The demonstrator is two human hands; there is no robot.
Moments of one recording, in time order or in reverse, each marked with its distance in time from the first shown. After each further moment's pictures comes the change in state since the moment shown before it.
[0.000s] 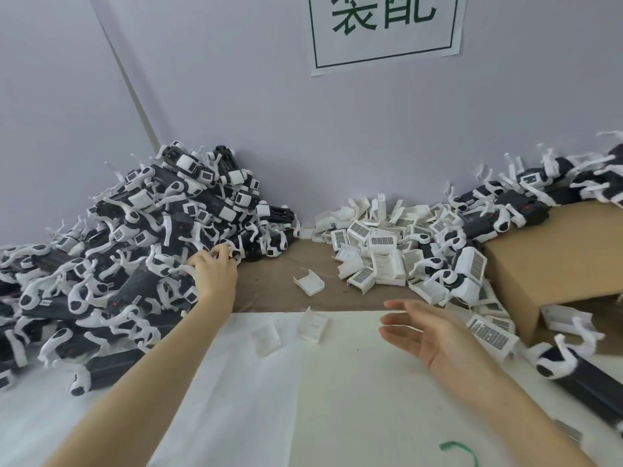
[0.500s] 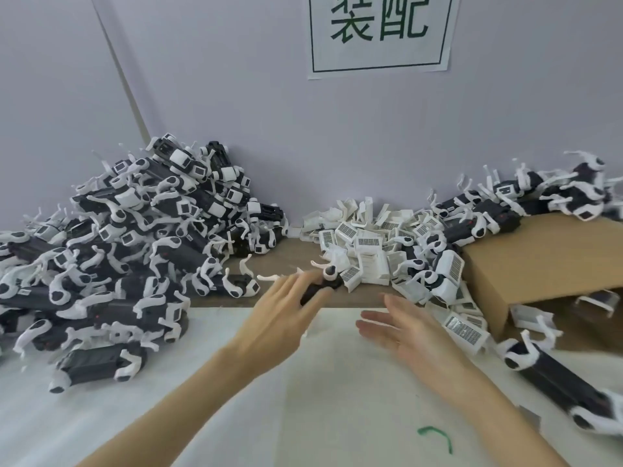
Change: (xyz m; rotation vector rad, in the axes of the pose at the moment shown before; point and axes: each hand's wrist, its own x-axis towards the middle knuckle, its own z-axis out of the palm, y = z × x) left_hand -0.107 0.046 -0.064 -0.945 0.866 0.597; right_hand -0.012 -0.002 0.017 -0.043 0.065 0.045
